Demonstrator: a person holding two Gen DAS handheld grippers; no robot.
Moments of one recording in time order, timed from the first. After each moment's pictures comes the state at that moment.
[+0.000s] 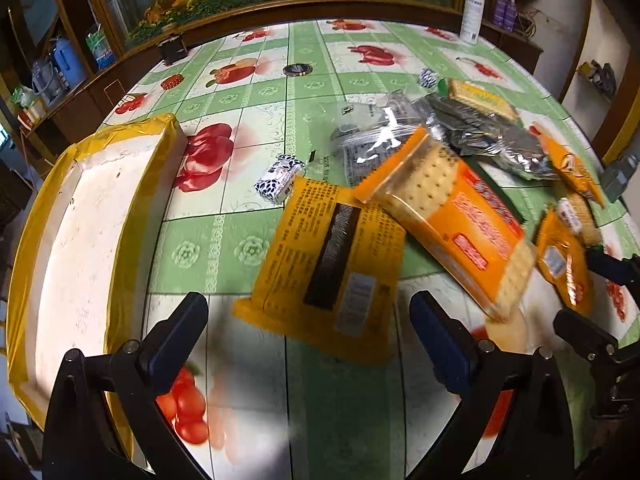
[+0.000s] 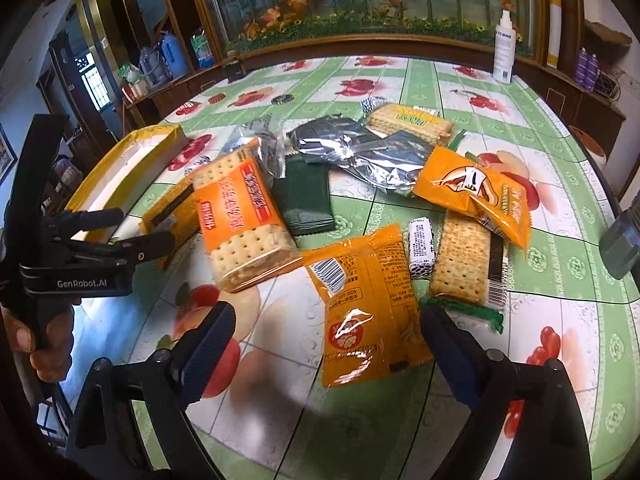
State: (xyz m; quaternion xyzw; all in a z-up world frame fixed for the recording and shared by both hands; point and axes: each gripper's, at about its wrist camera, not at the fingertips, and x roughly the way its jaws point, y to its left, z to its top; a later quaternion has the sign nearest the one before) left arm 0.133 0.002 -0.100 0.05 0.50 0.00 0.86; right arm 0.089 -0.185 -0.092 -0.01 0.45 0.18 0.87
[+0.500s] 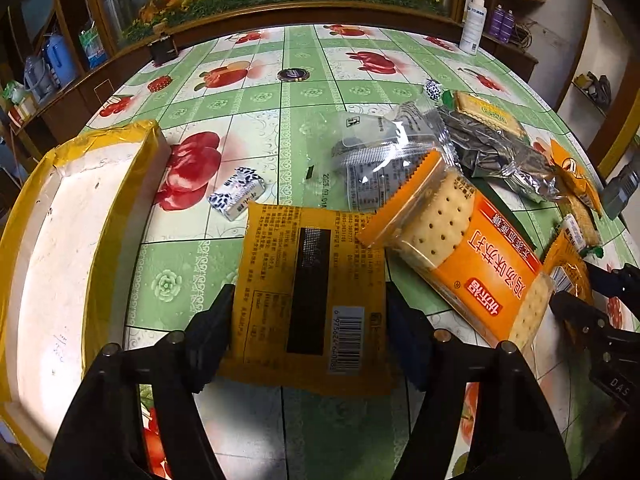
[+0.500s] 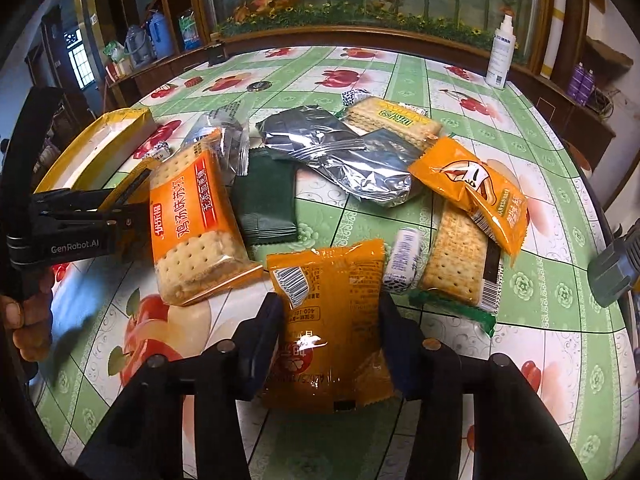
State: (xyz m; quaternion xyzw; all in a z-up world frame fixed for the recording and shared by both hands) left arm 0.146 0.009 -0.105 0.03 0.48 -0.02 0.87; right arm 0.110 -0.183 -0.101 -0.06 0.46 0.15 0.87
